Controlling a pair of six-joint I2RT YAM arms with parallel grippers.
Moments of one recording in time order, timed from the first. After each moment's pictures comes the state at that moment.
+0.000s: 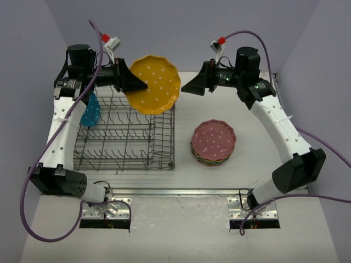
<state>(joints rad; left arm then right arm) -0.02 1.42 1.69 -0.68 1.10 -0.27 0.32 1.53 1.57 -0.27 -0.90 0.41</state>
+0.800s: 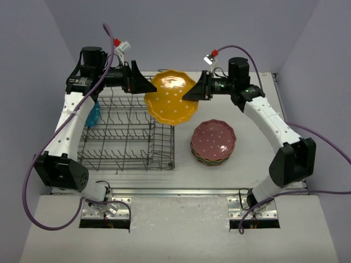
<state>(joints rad) -0.07 1.49 1.65 -0.64 1.09 -0.29 0.31 1.60 1.43 -0.17 -0.98 0.57</state>
